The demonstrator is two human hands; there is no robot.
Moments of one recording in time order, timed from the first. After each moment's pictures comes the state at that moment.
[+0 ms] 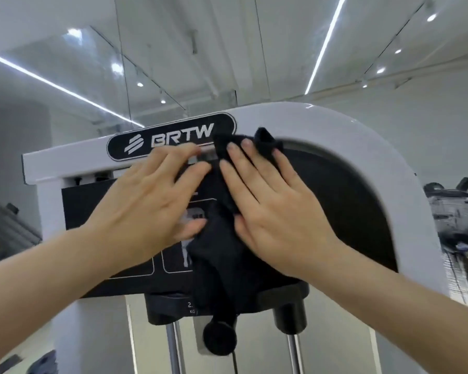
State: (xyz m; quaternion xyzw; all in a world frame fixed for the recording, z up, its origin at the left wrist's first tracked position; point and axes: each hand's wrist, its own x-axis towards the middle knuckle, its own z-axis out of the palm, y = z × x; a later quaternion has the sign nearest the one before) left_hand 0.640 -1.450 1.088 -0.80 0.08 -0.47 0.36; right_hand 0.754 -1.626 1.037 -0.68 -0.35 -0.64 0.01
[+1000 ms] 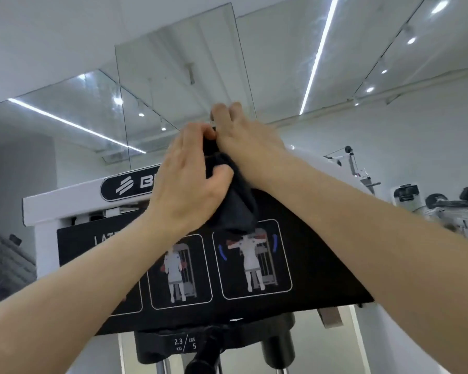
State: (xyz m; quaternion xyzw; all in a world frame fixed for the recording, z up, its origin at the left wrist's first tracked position) left_hand 0.674 -1.528 1.136 -0.79 0.14 -0.59 -0.06; right_hand 0.745 -1.628 1.173 -0.73 -0.33 -0.58 0.15
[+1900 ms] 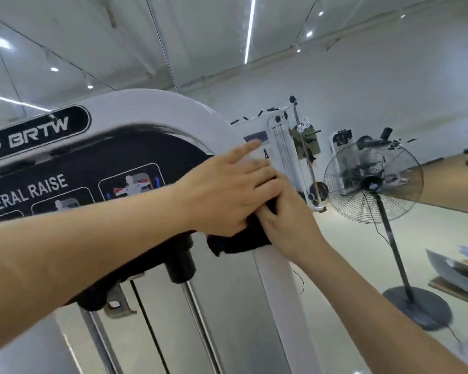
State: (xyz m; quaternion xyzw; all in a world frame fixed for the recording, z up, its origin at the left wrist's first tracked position) left_hand 0.729 -1.667 1.054 -0.72 0.37 -0.31 0.50; right_hand 0.784 -1.777 0.945 -0.67 -0.30 -0.36 0.57
